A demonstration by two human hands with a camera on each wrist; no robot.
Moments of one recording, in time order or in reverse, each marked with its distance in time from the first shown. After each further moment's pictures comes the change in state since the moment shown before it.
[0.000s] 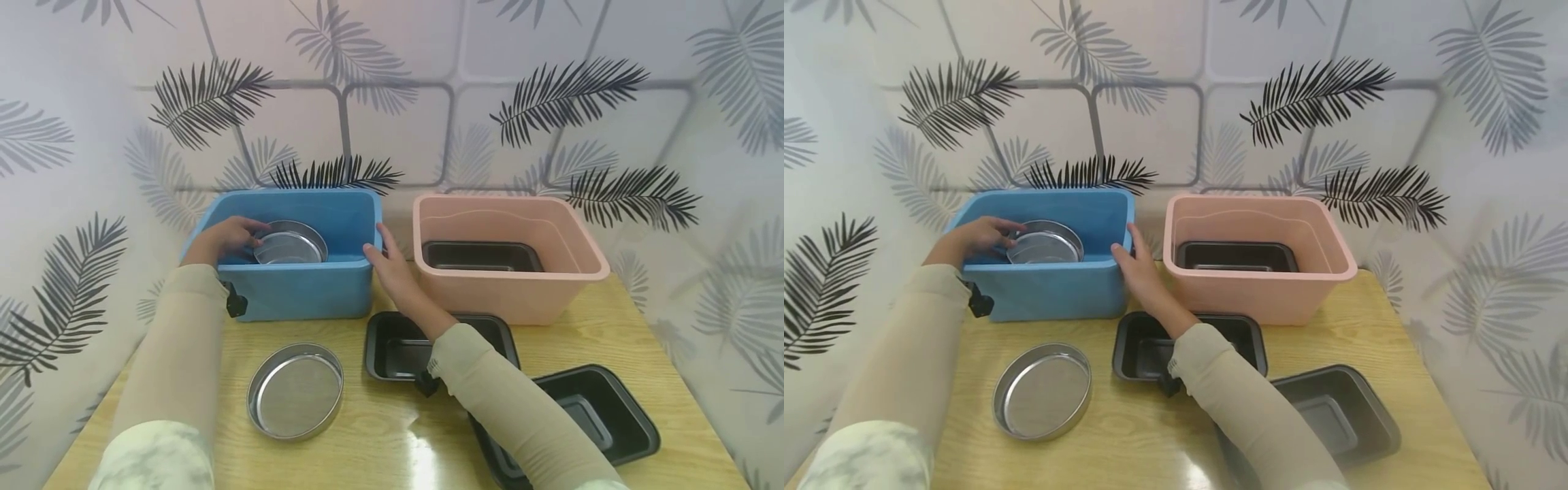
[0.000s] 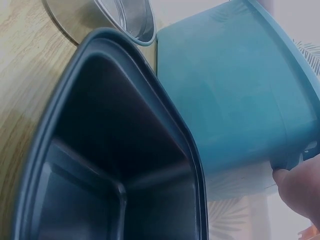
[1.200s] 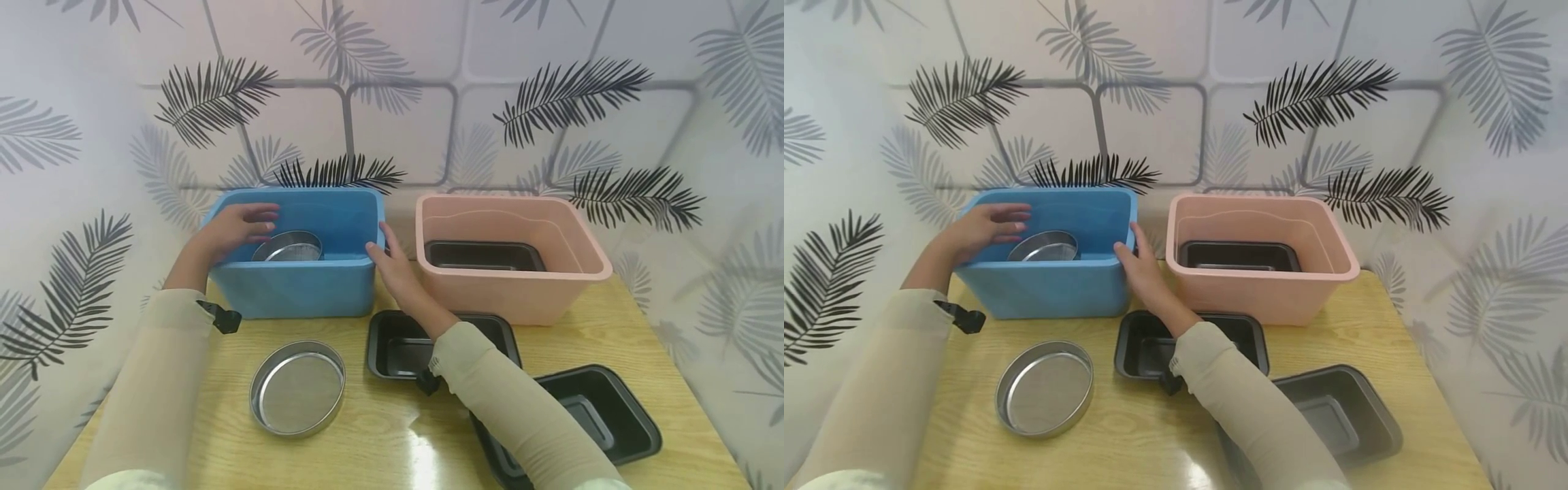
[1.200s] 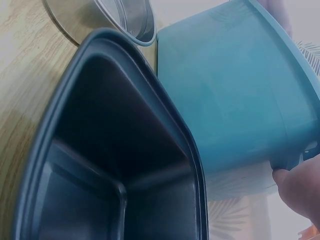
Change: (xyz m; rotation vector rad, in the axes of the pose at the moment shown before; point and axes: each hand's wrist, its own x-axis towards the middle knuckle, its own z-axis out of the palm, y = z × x) left_hand -0.040 0.025 0.010 -0.202 0.089 0.241; right_hand 0.001 0.002 -0.002 0.046 -0.040 -0.012
